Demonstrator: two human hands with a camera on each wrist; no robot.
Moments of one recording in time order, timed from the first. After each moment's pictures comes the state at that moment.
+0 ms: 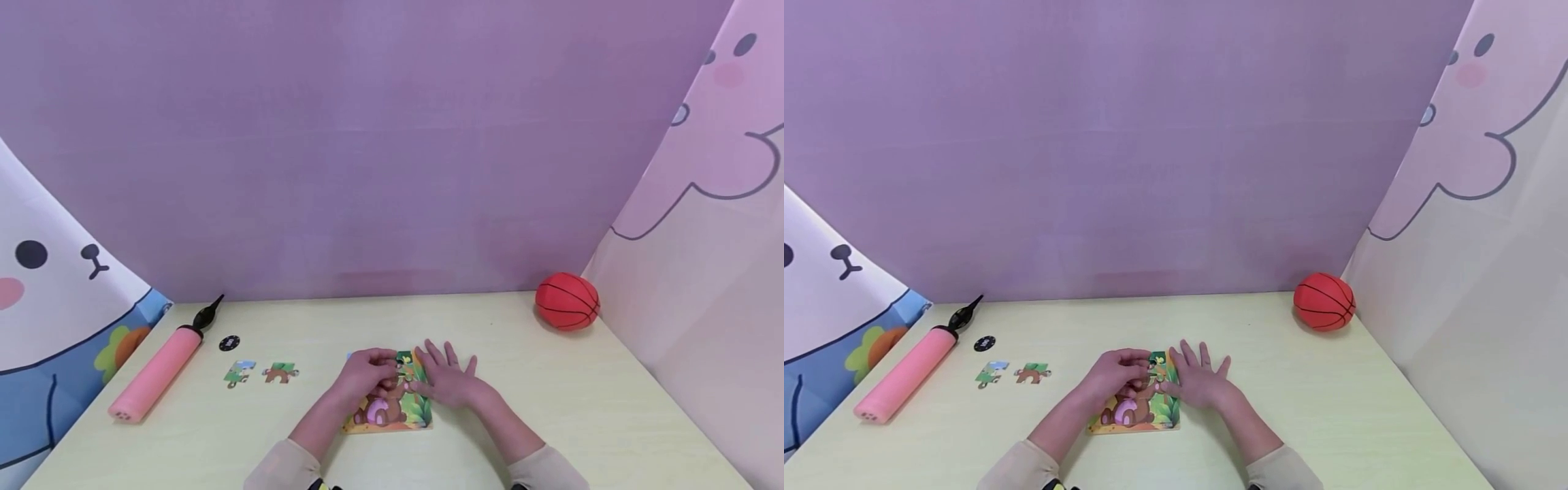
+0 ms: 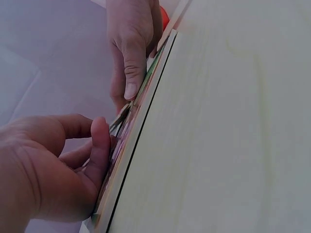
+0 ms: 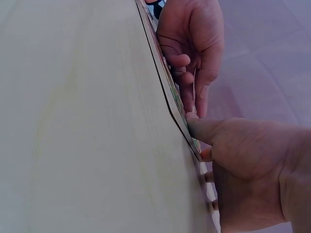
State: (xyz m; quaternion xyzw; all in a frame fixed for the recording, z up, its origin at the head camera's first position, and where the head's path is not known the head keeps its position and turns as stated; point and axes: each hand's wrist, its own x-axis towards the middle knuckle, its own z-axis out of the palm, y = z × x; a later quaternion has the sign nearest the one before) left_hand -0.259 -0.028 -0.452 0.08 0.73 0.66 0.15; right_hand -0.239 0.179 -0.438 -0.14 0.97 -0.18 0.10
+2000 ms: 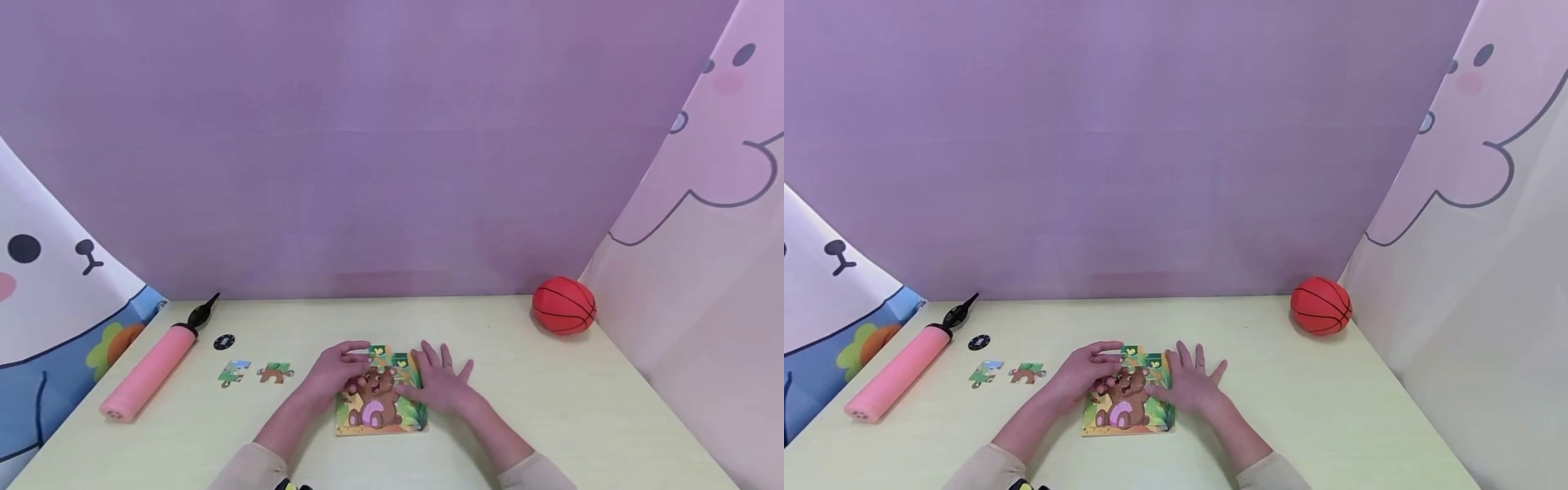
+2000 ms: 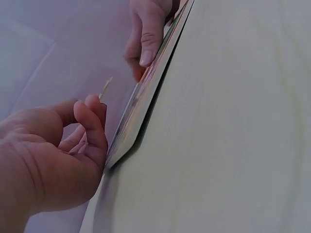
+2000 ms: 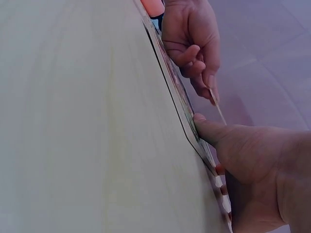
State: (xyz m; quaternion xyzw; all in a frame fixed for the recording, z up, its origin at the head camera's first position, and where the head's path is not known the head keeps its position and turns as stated) left_hand -0.272 -0.067 -0.455 0.08 0.72 0.68 0.13; right_hand -0.240 0.167 -0.449 -0.10 0.98 -0.16 0.05
